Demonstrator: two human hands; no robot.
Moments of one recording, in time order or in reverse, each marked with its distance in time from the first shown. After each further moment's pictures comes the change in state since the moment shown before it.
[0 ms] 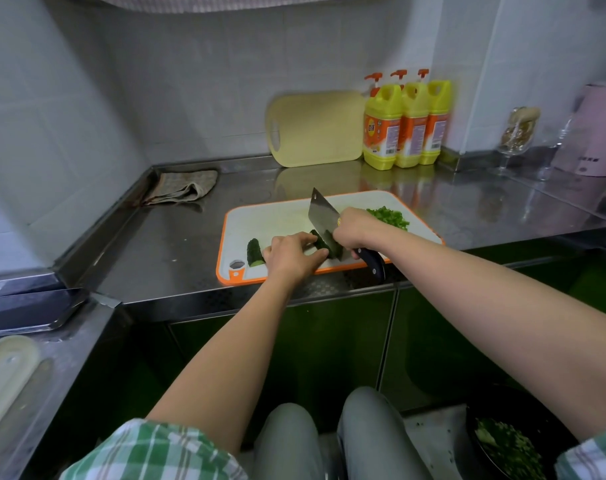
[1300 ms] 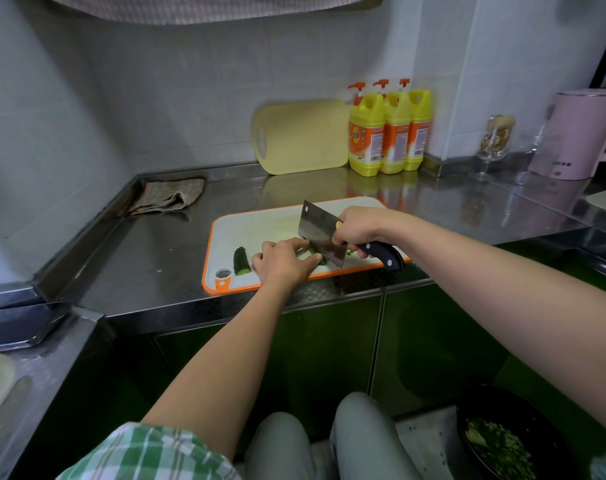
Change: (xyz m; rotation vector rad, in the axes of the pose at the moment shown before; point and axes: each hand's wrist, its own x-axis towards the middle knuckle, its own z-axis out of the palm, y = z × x) left_hand -0.001 0.013 0.005 0.068 -0.018 -0.059; right_hand -0.017 0.015 -0.037 0.001 -0.143 -0.040
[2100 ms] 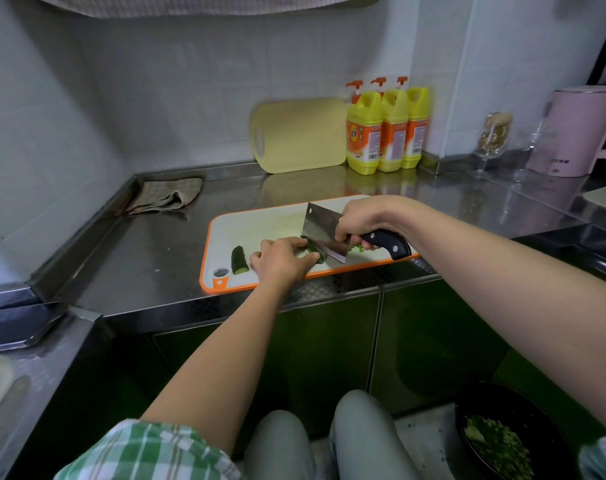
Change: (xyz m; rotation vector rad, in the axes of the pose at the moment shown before) left_hand 0.008 -0.003 0.007 -0.046 0.005 -0.020; right_hand 0.000 0.003 -0.015 0.017 -0.085 0.026
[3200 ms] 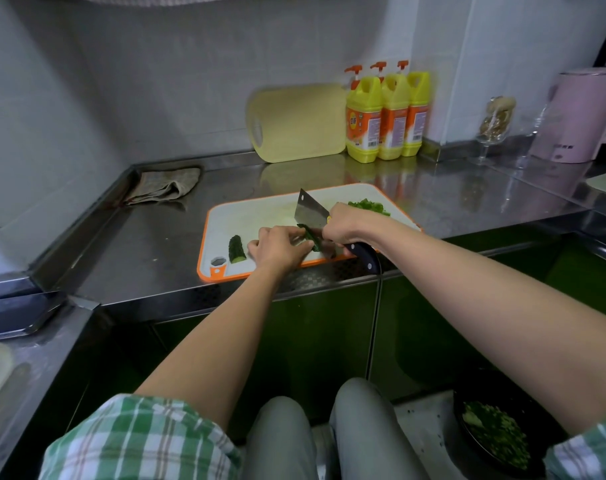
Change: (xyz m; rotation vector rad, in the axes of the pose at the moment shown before) left_hand -0.001 0.003 -0.003 -0.006 0.016 0.018; right_hand 0.011 -0.001 0.040 0.015 0.140 -0.007
